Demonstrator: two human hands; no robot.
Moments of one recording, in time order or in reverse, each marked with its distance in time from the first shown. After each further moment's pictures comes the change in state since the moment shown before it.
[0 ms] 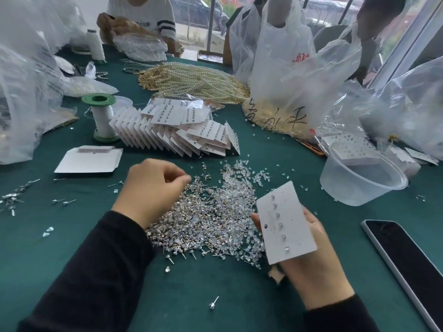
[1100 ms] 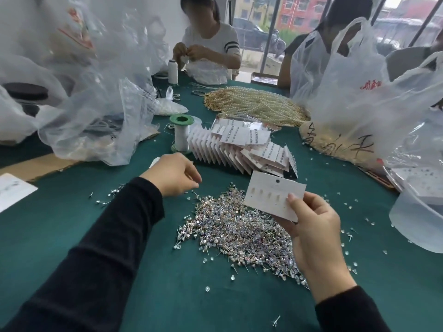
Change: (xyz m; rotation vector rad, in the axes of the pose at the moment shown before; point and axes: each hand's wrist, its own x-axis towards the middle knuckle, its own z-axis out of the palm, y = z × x) left_hand 0.032 -0.054 -0.076 0.328 -0.176 -0.110; right_hand 0.041 0.032 0.069 -0.243 0.114 -0.037
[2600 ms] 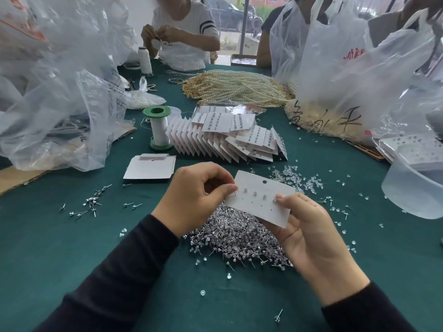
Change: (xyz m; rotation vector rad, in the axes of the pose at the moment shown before) left_hand -0.029 0.040 0.042 -0.496 0.217 0.509; right_hand -0.018 -0.008 0.001 0.290 -0.145 0.276
